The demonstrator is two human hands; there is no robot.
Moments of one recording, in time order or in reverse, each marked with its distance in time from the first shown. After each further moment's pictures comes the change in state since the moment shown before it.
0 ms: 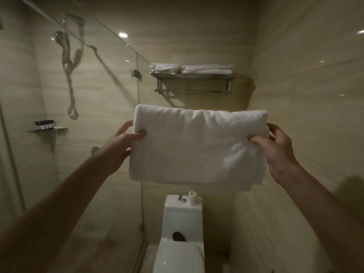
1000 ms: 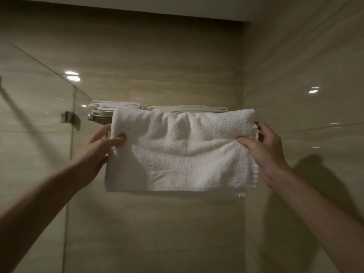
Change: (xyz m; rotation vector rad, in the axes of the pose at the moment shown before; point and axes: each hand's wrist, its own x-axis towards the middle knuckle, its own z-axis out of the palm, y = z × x) left_hand 0.531 -0.046 0.044 -0.001 -0.060 0.322; right_hand 0.446 0.083 0.165 -0.015 0.115 -0.348
